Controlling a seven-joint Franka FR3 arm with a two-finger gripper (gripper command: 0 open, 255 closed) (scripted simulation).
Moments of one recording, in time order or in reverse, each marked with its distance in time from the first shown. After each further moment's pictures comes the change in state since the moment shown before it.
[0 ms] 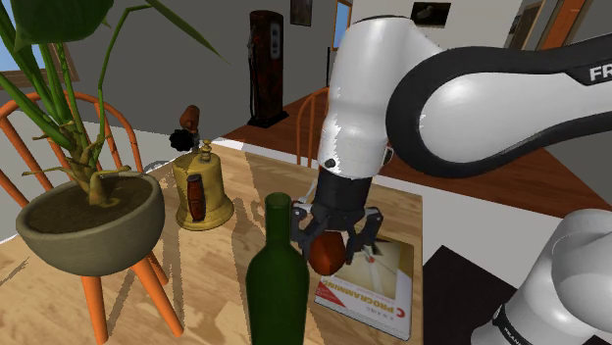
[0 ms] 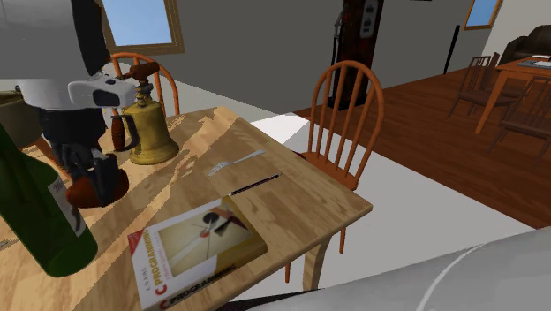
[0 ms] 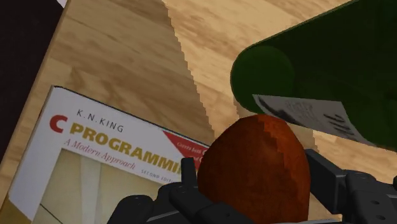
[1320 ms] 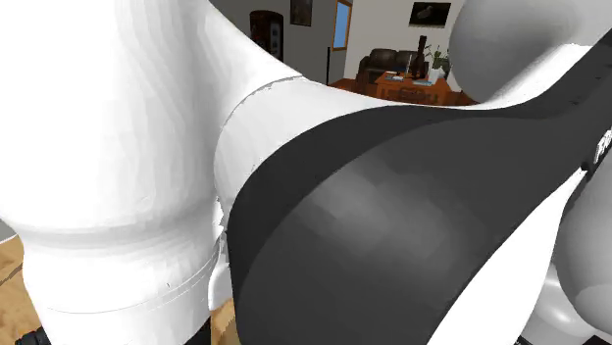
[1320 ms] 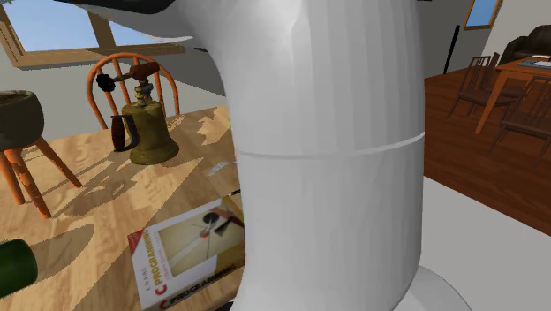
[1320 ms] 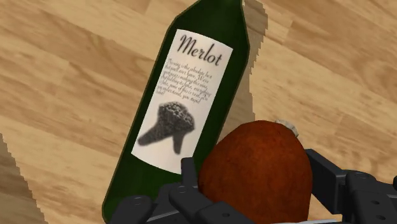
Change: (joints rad) arm 0.171 0.783 0.366 0.616 -0.642 0.033 0.810
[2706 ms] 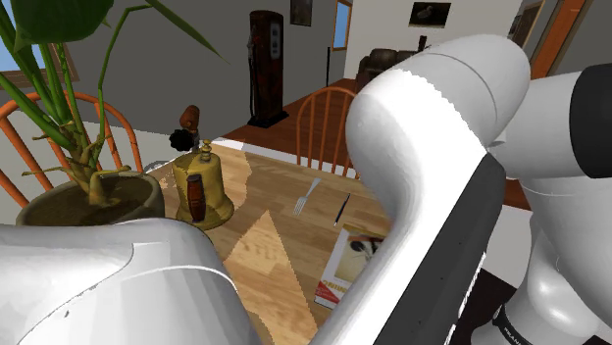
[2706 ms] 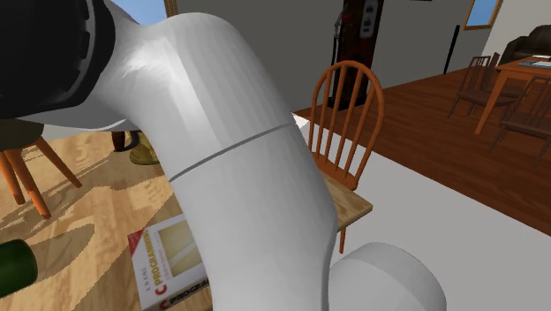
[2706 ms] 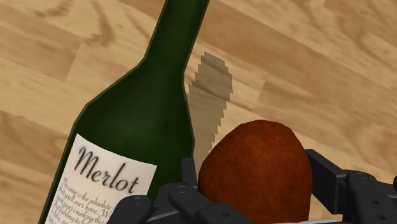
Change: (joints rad) arm 0.361 0.370 -0.162 0.327 -0.264 -0.024 0.190
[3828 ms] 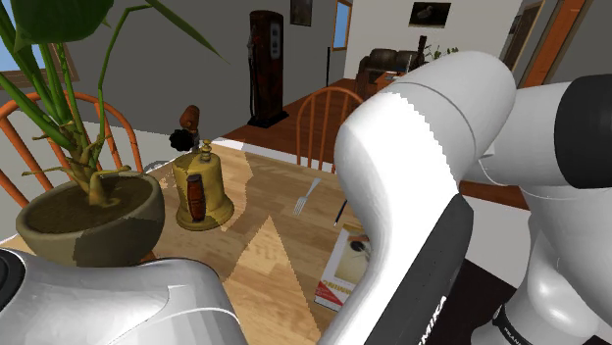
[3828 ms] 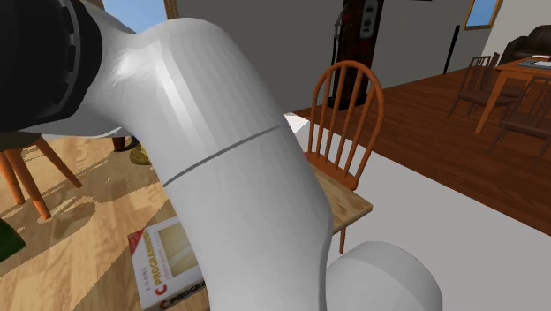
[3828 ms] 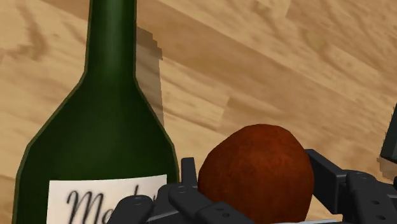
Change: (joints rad) arm 0.033 0.019 -0.081 -0.046 0.002 0.227 -0.004
